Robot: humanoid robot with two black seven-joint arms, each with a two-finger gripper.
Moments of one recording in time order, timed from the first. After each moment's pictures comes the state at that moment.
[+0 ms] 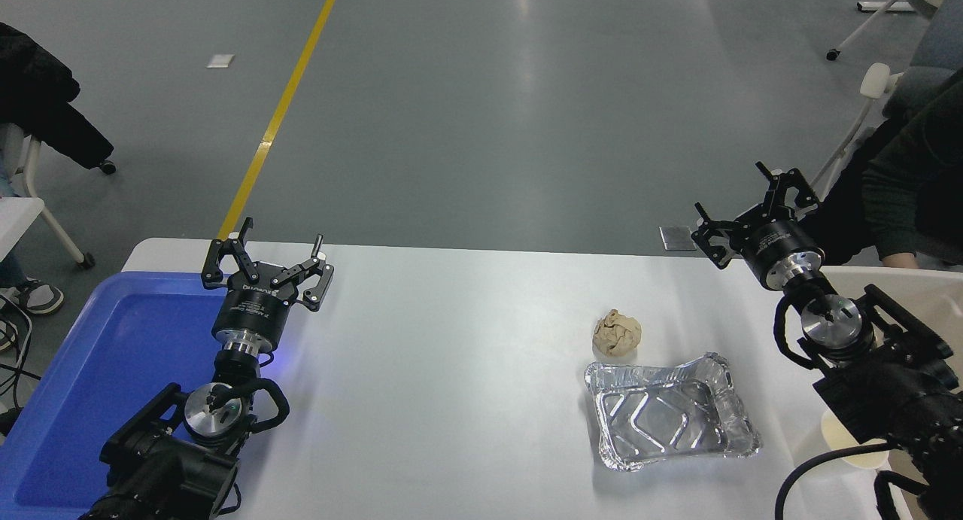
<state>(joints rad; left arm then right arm) -0.46 0.07 -1.19 -0.58 -0.22 -0.68 -0.15 0.68 -0.23 0.94 0.45 0.07 0.39 0.07</state>
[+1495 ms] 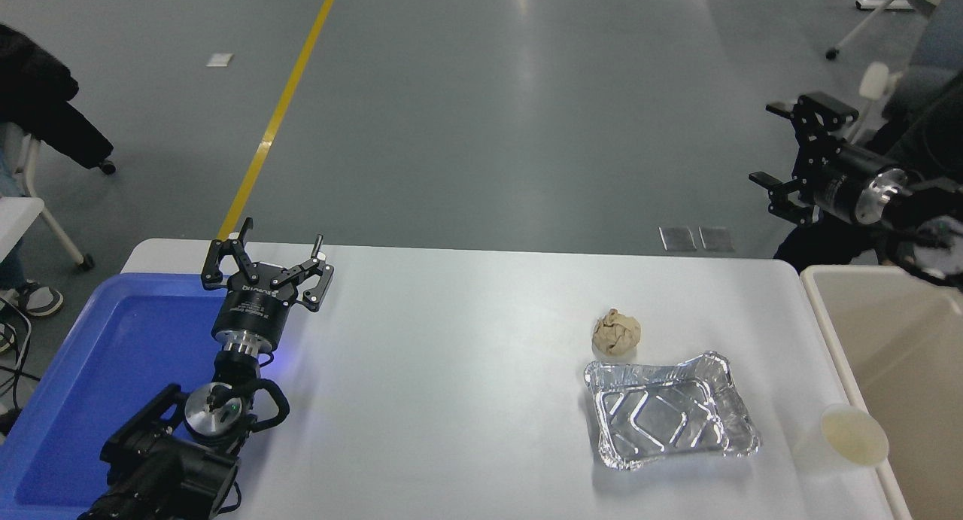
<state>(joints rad) -0.46 0.07 -1.19 -0.58 -0.22 -0.68 -0.15 1.15 -0.72 0.00 0.73 -0.09 0.39 0.07</state>
